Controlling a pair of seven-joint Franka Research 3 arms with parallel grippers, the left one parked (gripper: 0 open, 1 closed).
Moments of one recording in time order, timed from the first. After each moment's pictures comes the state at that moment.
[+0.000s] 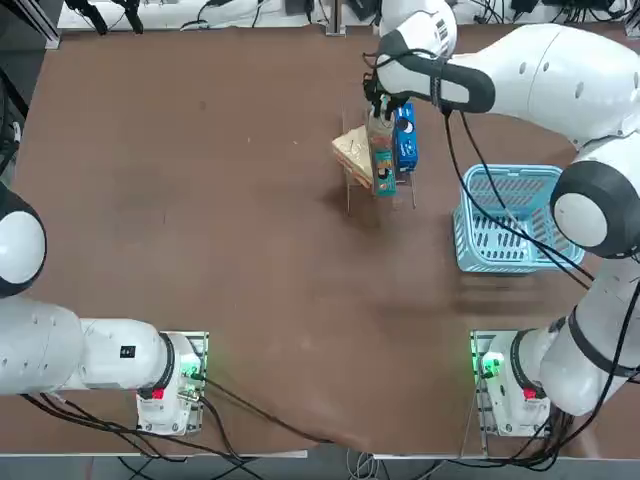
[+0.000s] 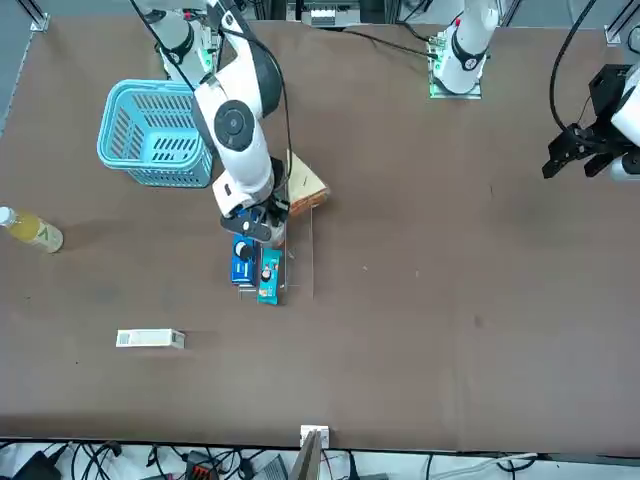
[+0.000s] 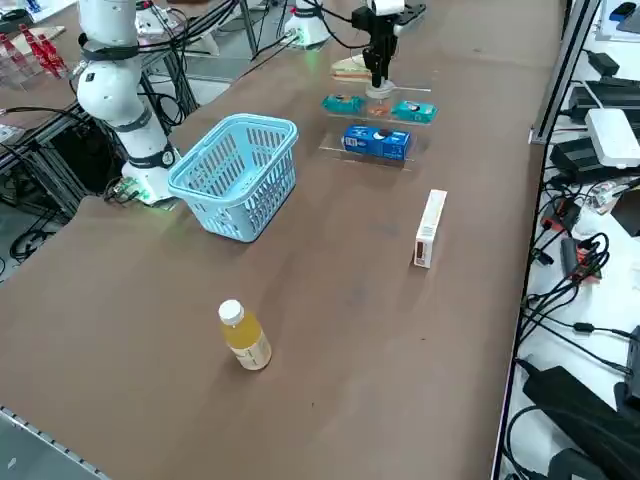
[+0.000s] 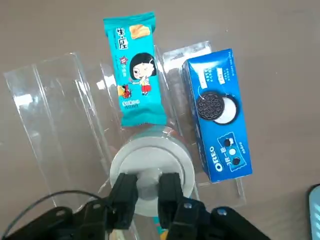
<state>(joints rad) 0.55 0.43 0.08 -1.61 -0.04 2.04 0.87</state>
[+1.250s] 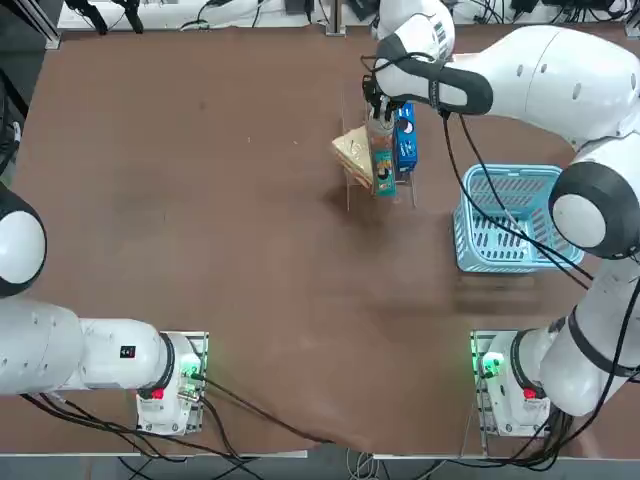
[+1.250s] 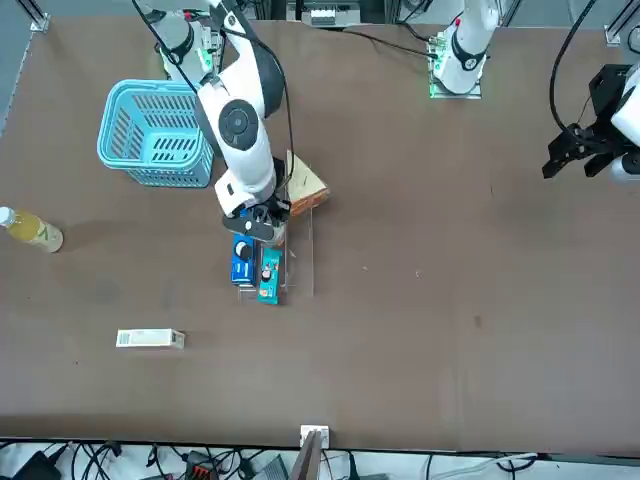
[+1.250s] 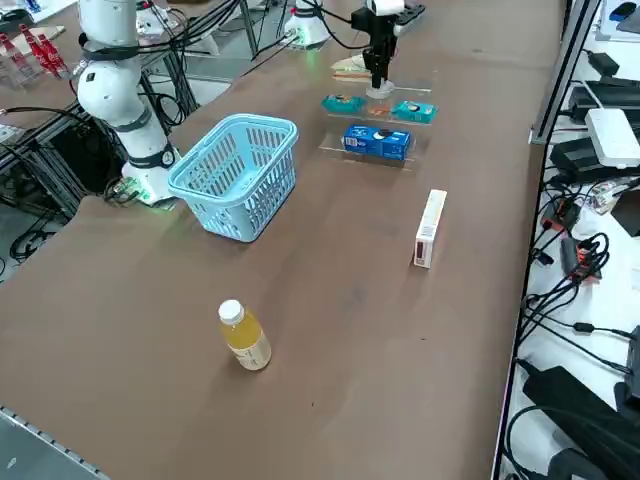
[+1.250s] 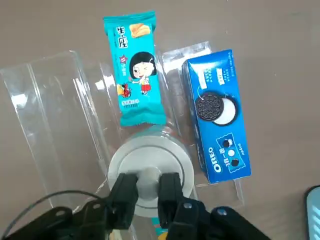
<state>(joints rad) 0.55 0.44 0.08 -1.61 -0.06 2.04 0.87</state>
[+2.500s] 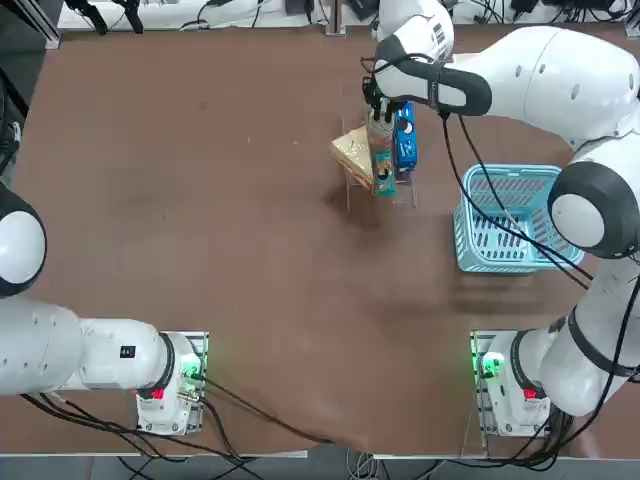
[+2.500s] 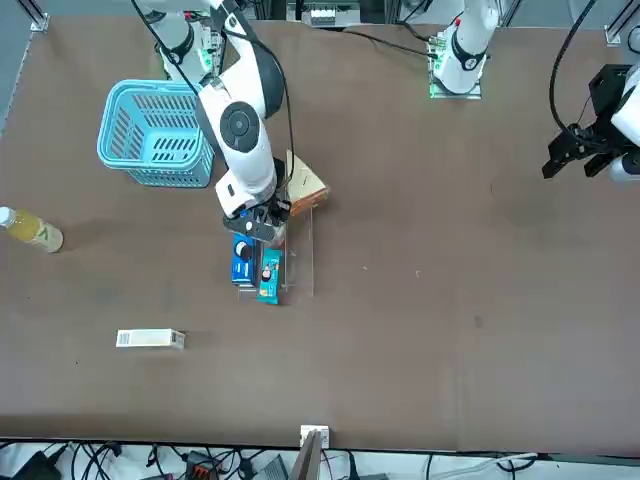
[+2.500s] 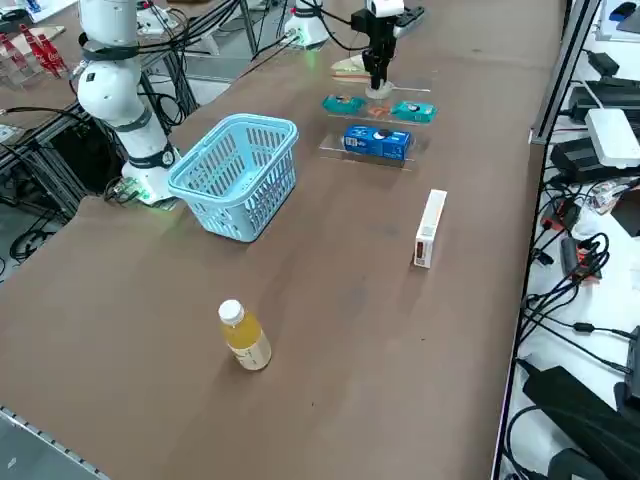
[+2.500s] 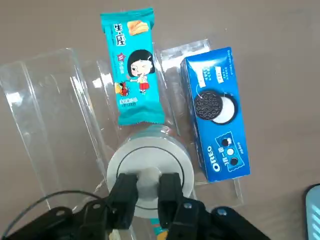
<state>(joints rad) 0.55 0.44 0.08 -1.61 -0.06 2.03 0.87</state>
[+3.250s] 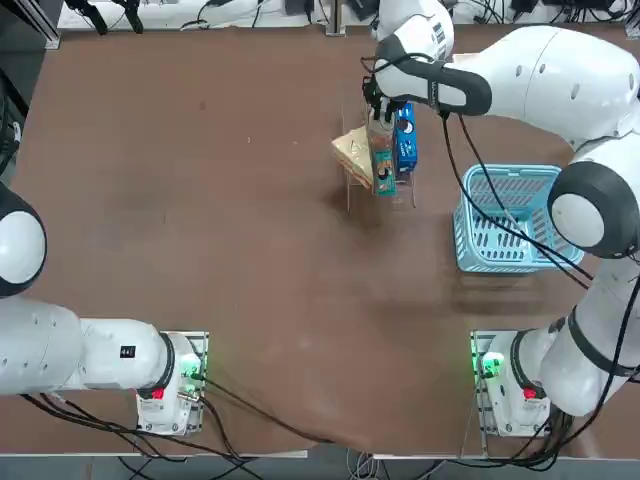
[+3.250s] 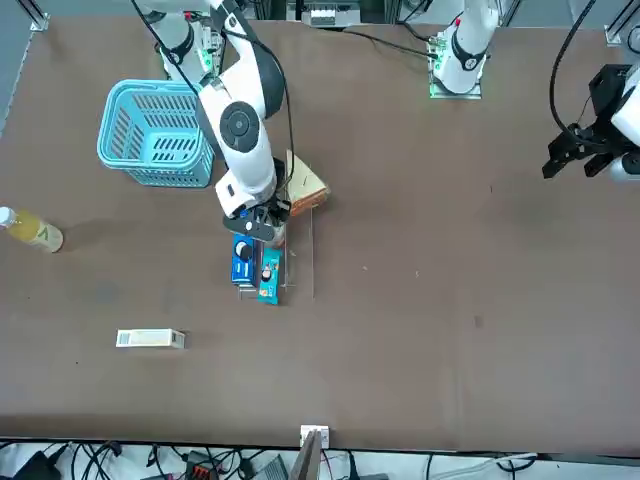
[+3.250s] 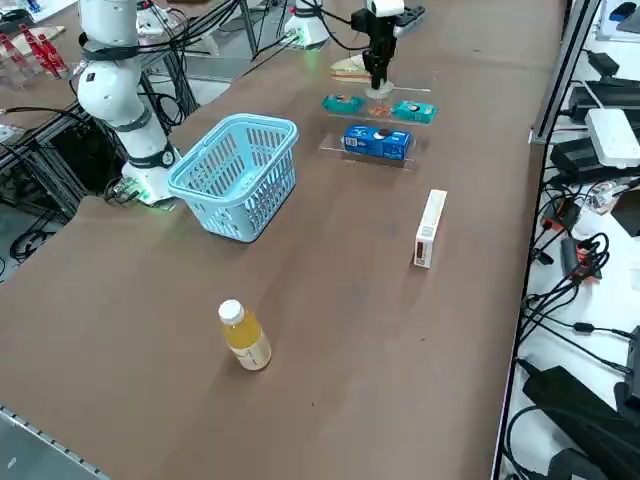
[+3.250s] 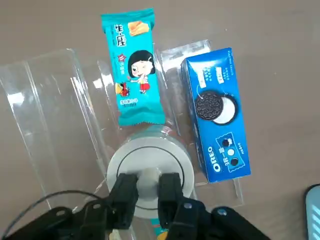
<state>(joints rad) 0.55 0.44 0.08 -1.61 -0.06 2.03 0.87</state>
